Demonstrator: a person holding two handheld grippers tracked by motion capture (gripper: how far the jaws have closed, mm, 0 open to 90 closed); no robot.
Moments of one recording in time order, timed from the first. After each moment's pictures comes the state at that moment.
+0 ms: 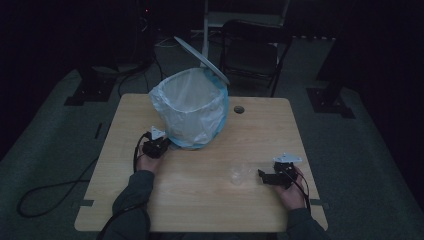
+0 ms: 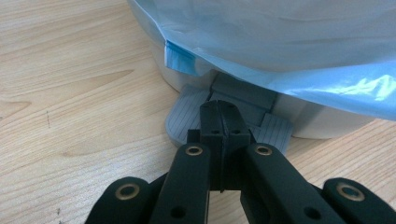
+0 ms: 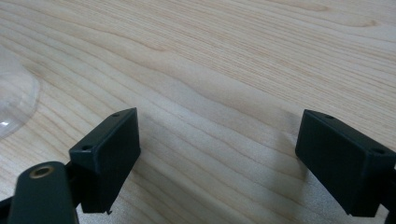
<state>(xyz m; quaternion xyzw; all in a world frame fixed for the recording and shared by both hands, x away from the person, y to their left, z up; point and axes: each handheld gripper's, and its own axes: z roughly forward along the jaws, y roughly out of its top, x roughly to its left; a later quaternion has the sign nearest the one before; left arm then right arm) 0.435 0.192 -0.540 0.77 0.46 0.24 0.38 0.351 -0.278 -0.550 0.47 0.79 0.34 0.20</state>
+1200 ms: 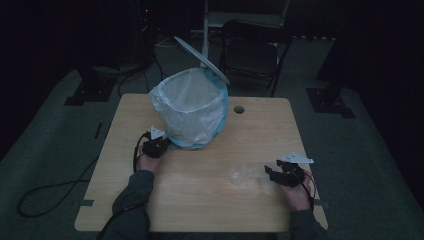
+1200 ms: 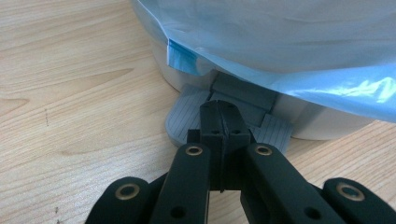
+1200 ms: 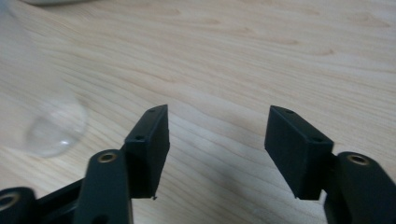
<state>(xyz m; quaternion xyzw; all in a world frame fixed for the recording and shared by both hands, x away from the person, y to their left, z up) 0.436 0.193 -0.541 0.76 0.47 0.23 0.38 0.330 -0.285 -0.514 0.49 0.76 0.38 0.21</state>
